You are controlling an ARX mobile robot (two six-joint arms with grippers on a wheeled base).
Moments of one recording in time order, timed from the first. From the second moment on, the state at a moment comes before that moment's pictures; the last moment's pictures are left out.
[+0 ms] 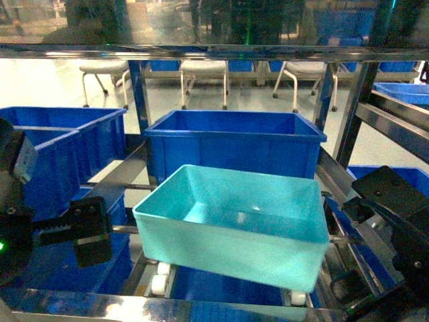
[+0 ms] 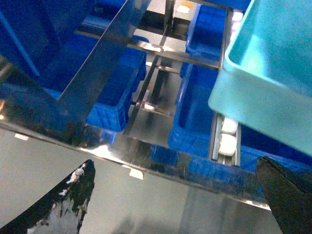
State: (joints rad) left arm -0.30 1.59 0.54 0.21 -0.37 -0.44; right arm 0.29 1.76 0.55 0.41 0.07 -0.25
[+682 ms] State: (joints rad) left arm -0.49 1.40 0.35 0.29 -0.36 -0.60; right arm 0.25 1.60 0.24 0.74 0.19 -0.06
